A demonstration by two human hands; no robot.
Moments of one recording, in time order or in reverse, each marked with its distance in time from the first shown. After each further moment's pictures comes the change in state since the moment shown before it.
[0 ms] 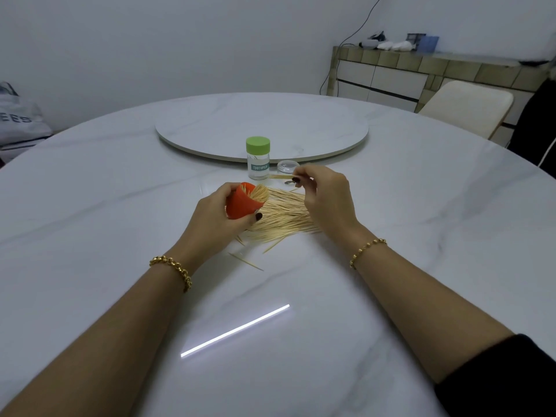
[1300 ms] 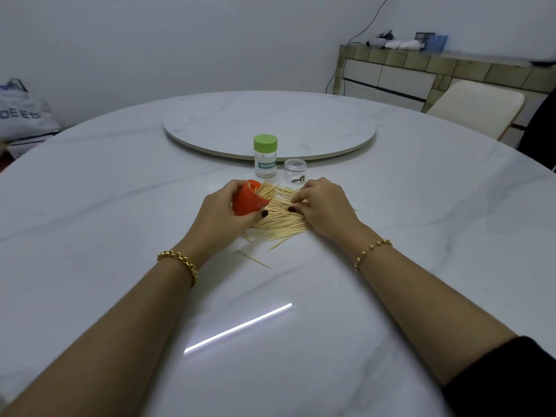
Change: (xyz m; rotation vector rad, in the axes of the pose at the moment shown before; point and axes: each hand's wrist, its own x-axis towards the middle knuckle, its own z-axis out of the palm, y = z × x) left_hand 0.002 -0.003 -0.001 0.009 0.000 -0.017; right_hand -0.002 0.010 0.011 -0.362 -0.444 0.030
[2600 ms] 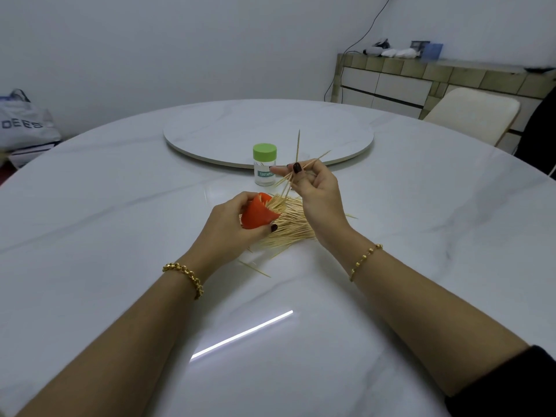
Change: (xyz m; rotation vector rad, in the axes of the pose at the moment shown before) left_hand -0.003 0.007 0.005 -0.022 -0.045 0.064; right_hand 0.000 -0.053 -0.026 1.278 0.270 0.222
